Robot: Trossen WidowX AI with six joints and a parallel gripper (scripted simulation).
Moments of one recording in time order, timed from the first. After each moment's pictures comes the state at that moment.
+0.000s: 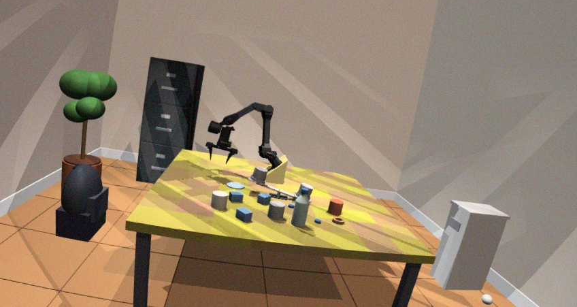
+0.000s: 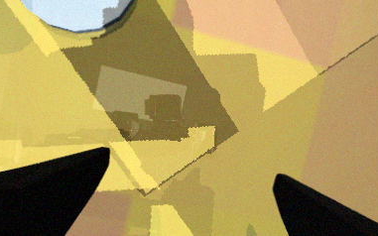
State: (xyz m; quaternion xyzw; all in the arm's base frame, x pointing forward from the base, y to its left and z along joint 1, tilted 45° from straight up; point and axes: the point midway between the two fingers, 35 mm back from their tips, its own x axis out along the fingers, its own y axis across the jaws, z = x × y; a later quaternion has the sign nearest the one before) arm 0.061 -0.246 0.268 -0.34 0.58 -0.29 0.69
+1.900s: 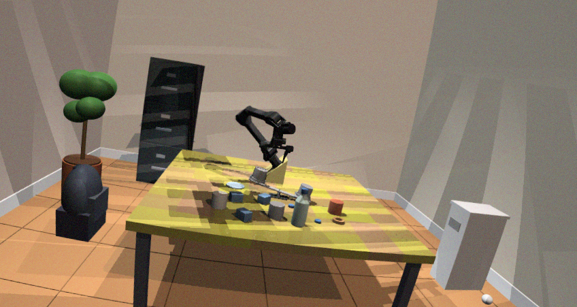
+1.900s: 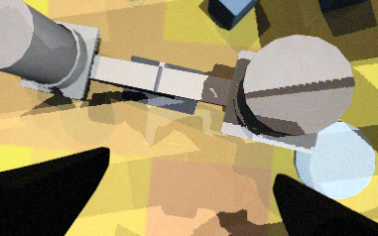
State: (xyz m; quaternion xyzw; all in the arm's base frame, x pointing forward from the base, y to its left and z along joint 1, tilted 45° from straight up) arm 0.219 0.011 0.109 -0.25 0.55 -0.28 0.75
